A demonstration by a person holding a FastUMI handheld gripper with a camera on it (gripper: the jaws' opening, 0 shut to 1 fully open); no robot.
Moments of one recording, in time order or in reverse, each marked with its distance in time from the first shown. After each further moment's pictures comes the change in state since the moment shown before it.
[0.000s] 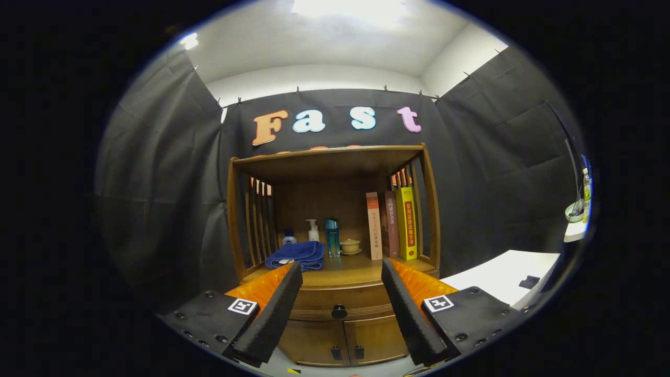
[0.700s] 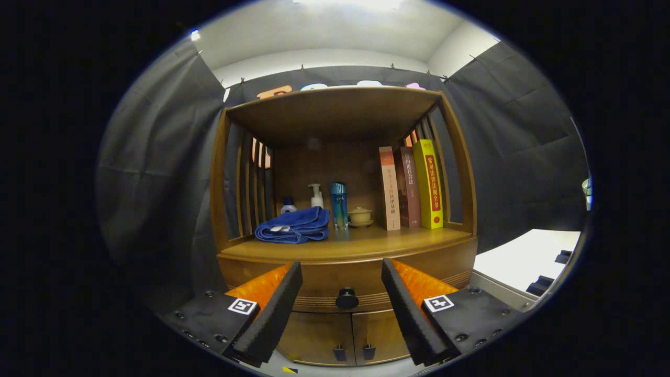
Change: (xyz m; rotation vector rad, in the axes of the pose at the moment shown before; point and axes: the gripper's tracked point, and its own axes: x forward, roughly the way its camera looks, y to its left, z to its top) arm 0.073 0.011 -0.171 -0.001 0.114 0.029
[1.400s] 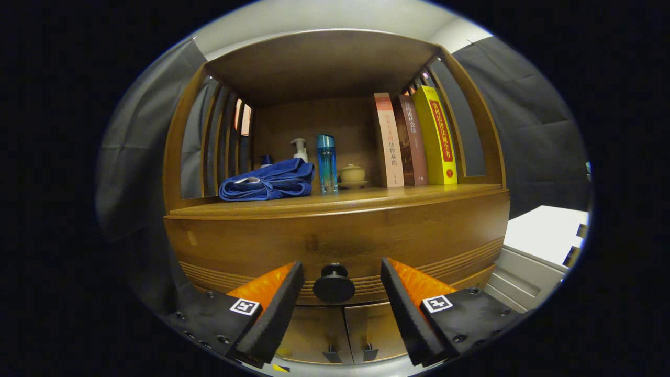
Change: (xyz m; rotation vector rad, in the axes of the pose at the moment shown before) arm 0.067 -0.020 -0.132 0.017 0.193 -0.048
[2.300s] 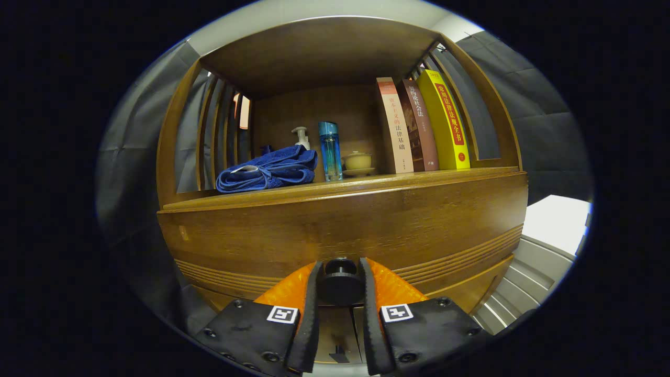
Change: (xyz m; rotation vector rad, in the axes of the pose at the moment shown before) arm 0.020 0.009 -0.012 0.026 0.011 0.032
